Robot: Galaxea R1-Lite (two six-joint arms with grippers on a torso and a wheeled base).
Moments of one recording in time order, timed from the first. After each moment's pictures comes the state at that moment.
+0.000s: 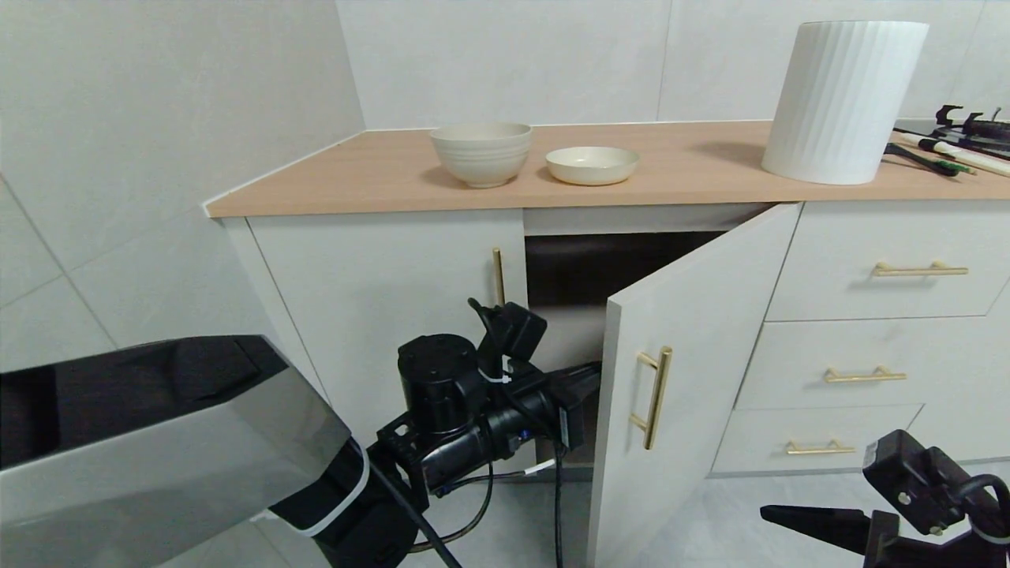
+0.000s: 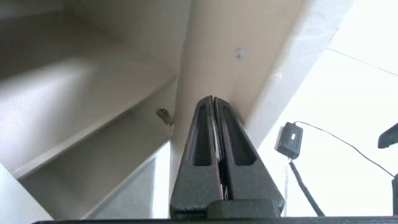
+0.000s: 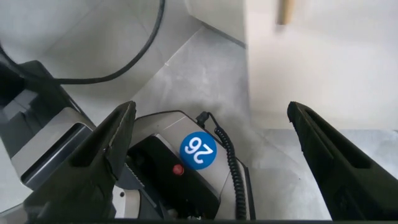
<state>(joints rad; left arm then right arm) -0.70 2.17 -0.77 -1.37 -0.29 -0.20 0.74 1.29 -0.16 -0.71 0.12 0.17</state>
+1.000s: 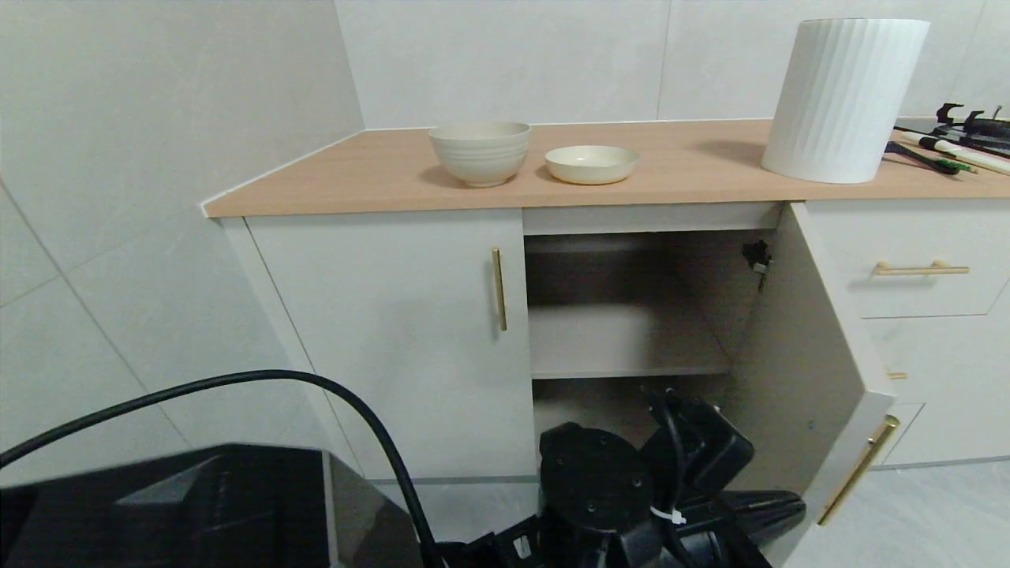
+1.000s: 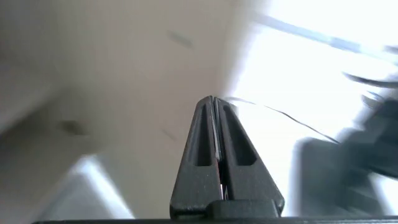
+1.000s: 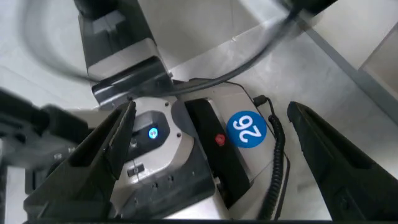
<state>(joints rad) -1.07 2.17 -0.86 -1.25 -0.23 -0.19 0.98 1.16 -0.02 -0.73 0.26 0.08</state>
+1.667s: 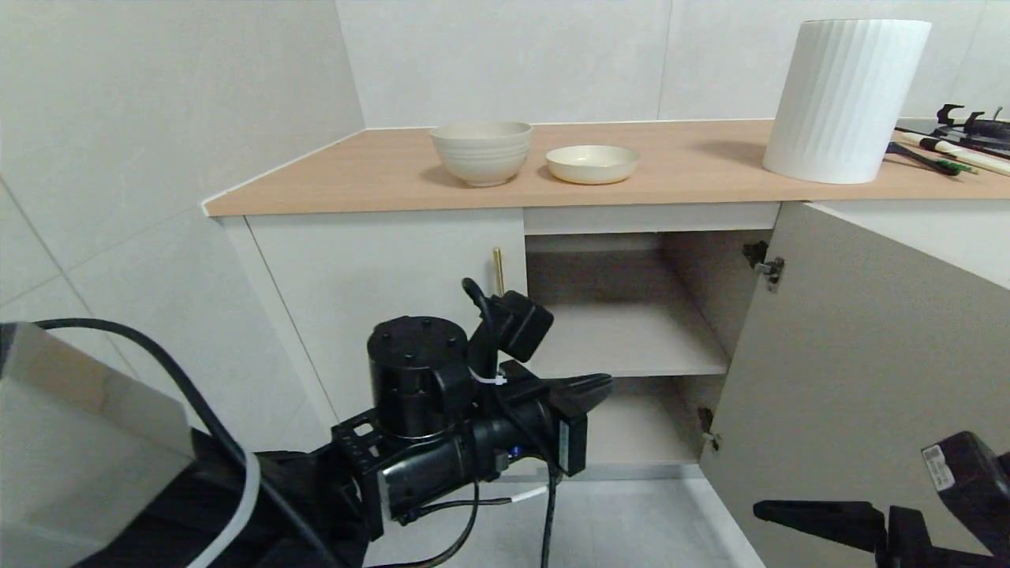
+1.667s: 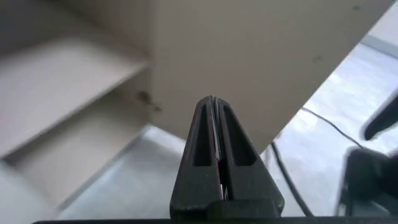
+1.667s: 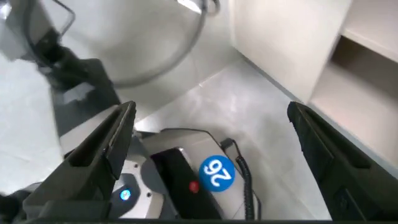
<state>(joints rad) -0.77 1.92 -0.72 -1.05 -0.21 -0.18 0.80 1.17 -0.22 -0.67 0.21 0.09</state>
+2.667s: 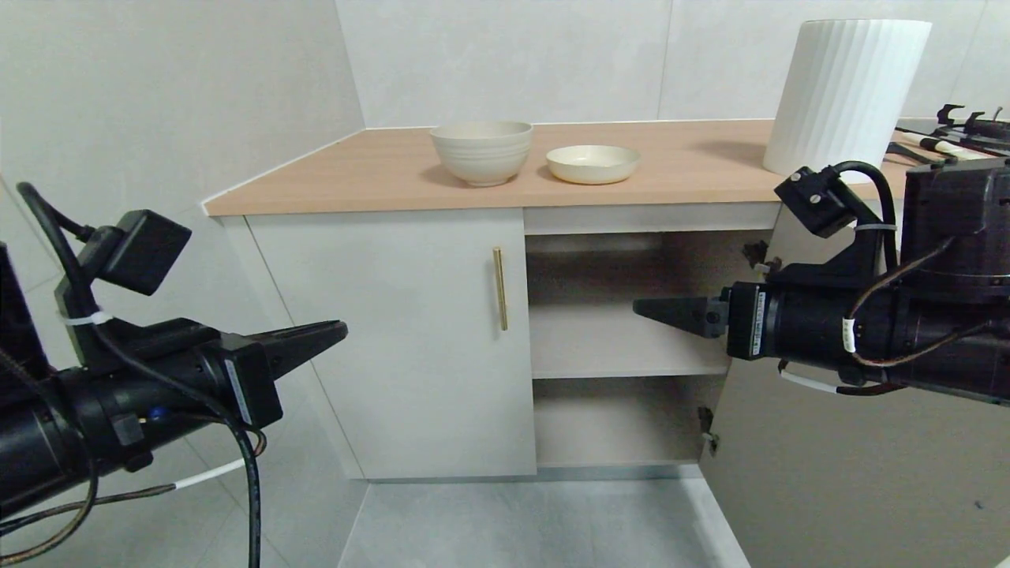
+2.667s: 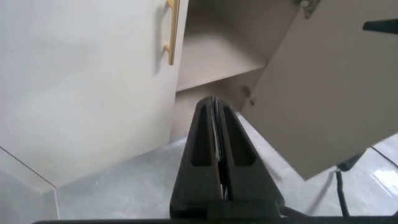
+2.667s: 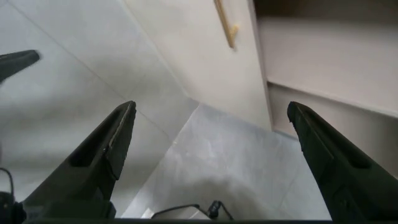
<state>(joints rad) -0.31 1.27 -0.61 -0.46 -0.23 -0.16 0.59 1.51 -0.92 -0.35 0.14 0.31</state>
